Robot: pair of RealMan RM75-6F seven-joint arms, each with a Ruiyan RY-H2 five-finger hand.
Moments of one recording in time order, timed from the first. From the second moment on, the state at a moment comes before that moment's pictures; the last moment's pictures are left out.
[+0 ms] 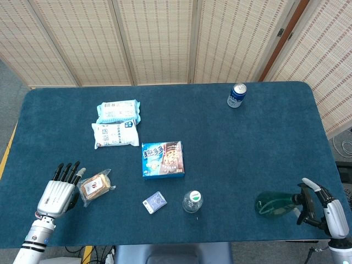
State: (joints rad) left arm -0.29 -1.21 0.03 -1.82 1.34 1.33 0.66; right arm -0.01 -1.74 0.00 -0.37 -1.58 1.80 1.15
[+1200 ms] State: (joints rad) left arm -0.27 -1.22 0.01 -1.80 1.37 1.34 0.61; right arm -0.01 -1.38 -0.04 -0.84 -1.61 1.65 0.51
